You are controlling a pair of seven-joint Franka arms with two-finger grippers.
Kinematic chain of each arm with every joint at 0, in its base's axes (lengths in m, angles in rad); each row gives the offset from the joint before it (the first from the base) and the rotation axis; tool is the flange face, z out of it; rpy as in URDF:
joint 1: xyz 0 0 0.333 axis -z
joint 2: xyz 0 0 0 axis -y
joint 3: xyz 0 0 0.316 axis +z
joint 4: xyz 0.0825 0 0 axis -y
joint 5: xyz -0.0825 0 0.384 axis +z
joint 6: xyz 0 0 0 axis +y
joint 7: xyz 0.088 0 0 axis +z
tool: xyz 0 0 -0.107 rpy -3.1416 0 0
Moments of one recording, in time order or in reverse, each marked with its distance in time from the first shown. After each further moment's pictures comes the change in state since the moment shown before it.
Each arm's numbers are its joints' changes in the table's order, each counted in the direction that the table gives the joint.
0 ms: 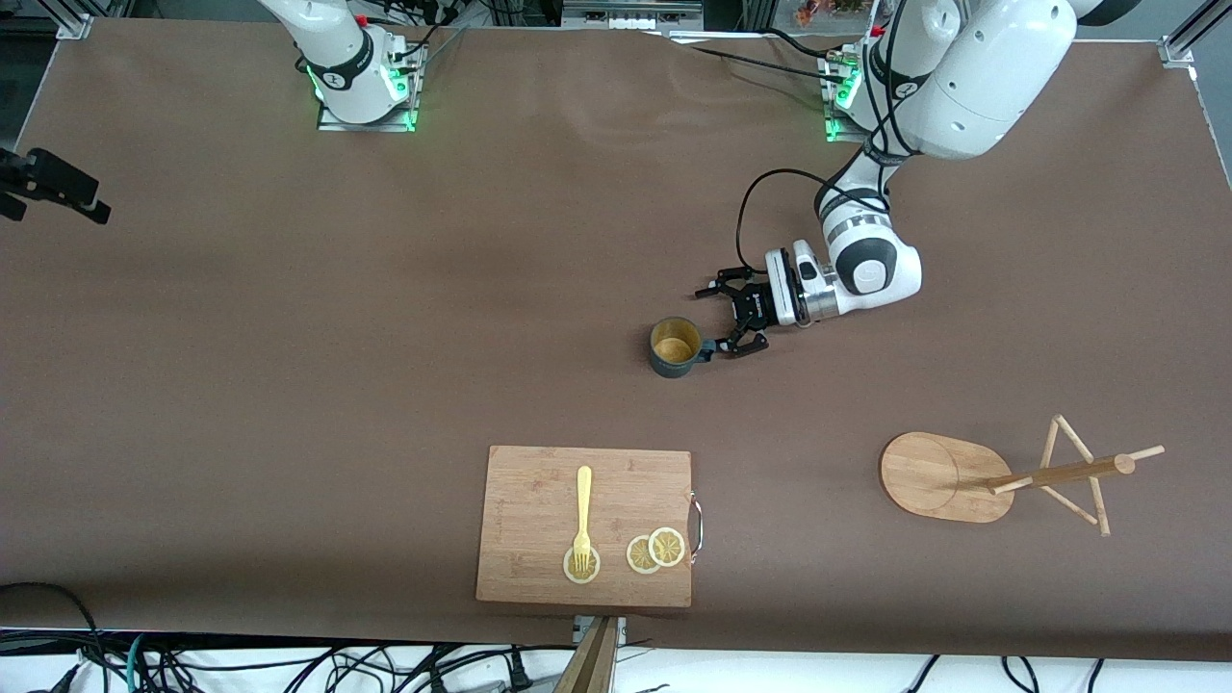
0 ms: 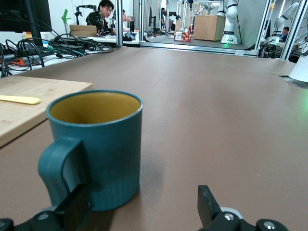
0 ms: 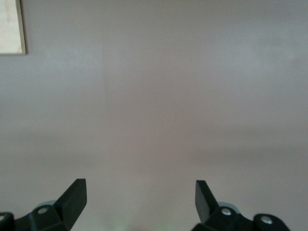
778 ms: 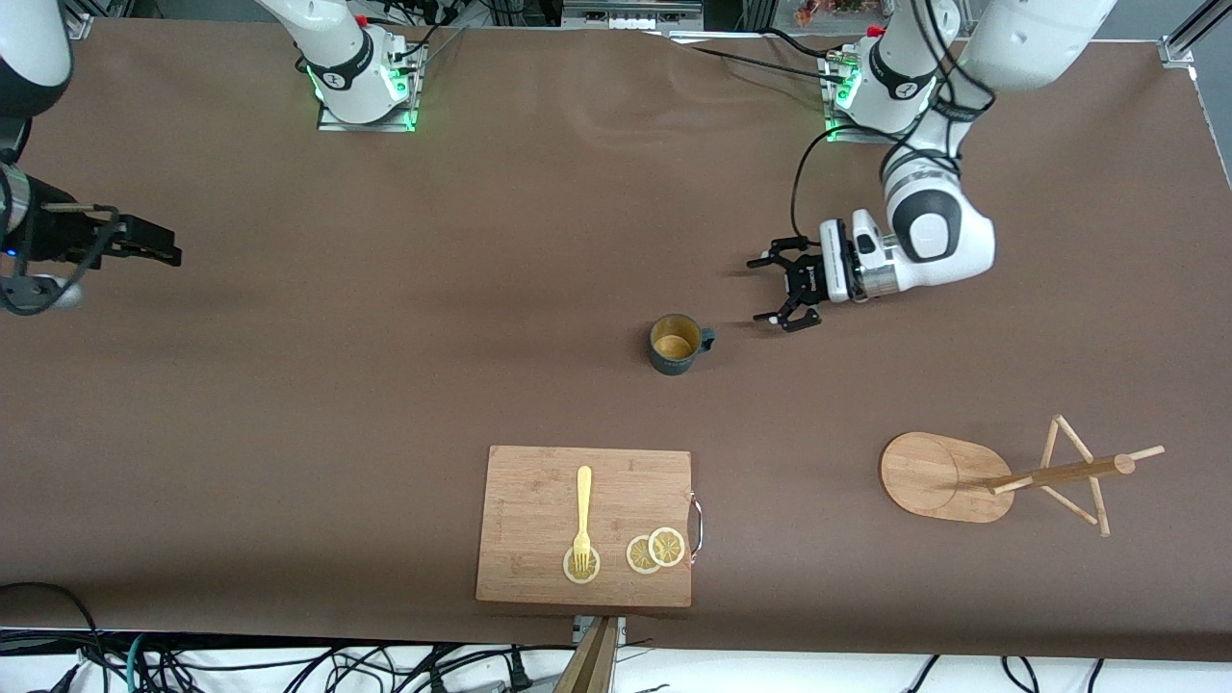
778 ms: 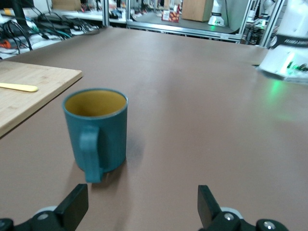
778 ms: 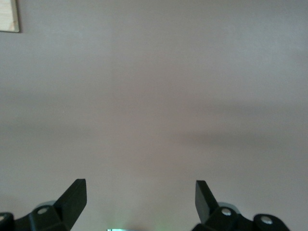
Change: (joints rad) left arm -0.069 0.206 0.031 -0.199 0.171 0.000 0.094; right arm -0.059 -0.138 -0.006 0.015 0.001 -0.036 -0.001
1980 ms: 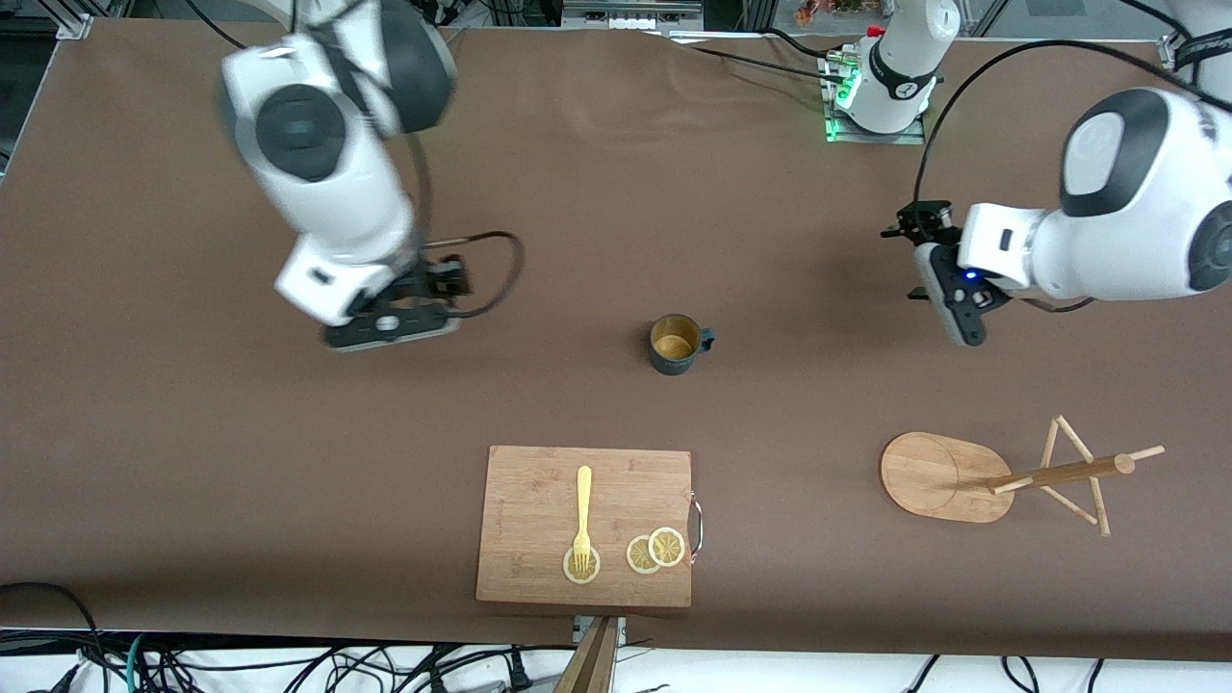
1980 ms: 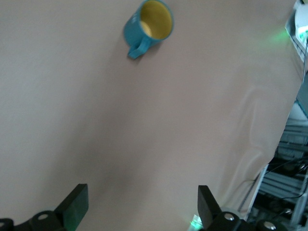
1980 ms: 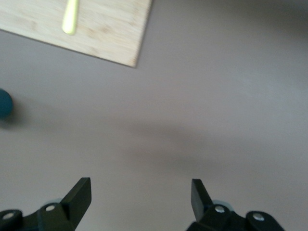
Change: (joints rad) left arm -0.066 0.244 0.057 0.571 1.339 0.567 1.726; right arm -0.419 -0.260 0.056 0.256 -0.057 -0.075 -0.261
